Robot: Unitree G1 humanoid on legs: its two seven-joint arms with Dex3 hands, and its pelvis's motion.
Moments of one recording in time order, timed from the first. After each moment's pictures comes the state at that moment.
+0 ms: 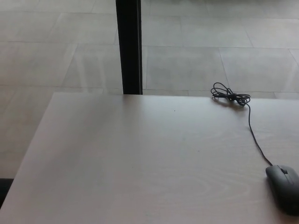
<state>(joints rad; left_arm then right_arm) 0.01 0.65 0.76 1.24 -0.34 -0.10 -0.04 -0.22 -0.76 -0.38 0.05 0.12 0.16 -0.19</state>
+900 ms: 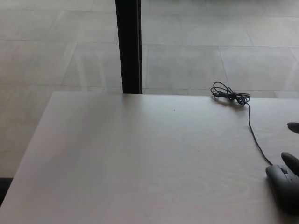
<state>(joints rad) 0.03 0.65 0.77 1.23 -0.36 -0.10 -0.05 -0.24 -0.76 0.29 0.21 -0.25 0.15 -0.14</state>
